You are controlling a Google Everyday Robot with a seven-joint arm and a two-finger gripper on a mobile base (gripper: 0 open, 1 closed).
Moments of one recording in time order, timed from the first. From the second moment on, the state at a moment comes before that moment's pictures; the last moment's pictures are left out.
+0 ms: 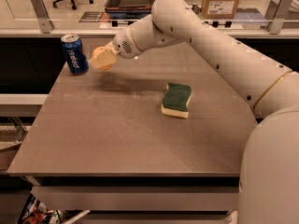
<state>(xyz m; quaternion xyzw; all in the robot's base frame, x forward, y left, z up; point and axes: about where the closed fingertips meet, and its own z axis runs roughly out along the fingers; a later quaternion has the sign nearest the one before) 0.686 0.141 0.887 -0.50 0.71 0.32 0.38</state>
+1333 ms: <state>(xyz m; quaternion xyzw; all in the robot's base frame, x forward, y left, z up) 0.702 0.171 0.851 -0.55 0.71 0.33 0.30</state>
